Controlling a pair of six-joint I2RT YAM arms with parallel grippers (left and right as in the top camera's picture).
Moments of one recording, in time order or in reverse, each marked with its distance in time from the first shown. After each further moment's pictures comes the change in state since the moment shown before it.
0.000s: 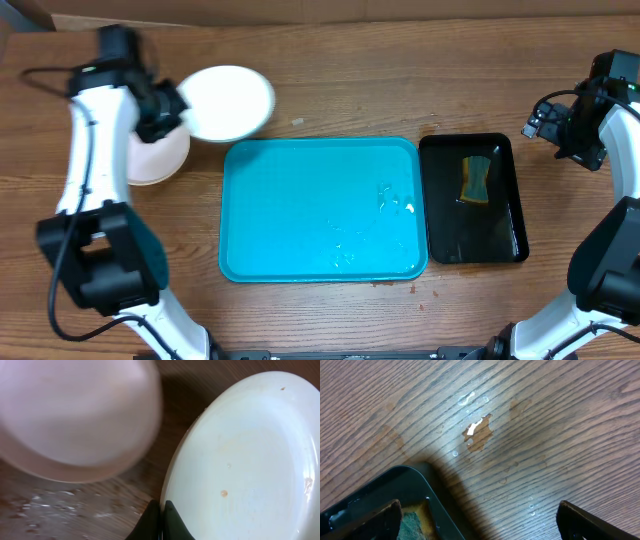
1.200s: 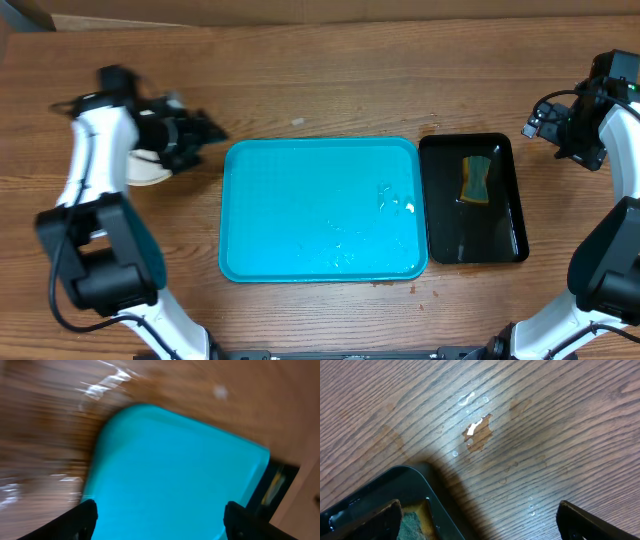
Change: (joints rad) left arm 0.011 0.001 -0.211 0.017 0.426 0.248; right arm 0.000 0.000 0.000 0.000 0.001 0.000
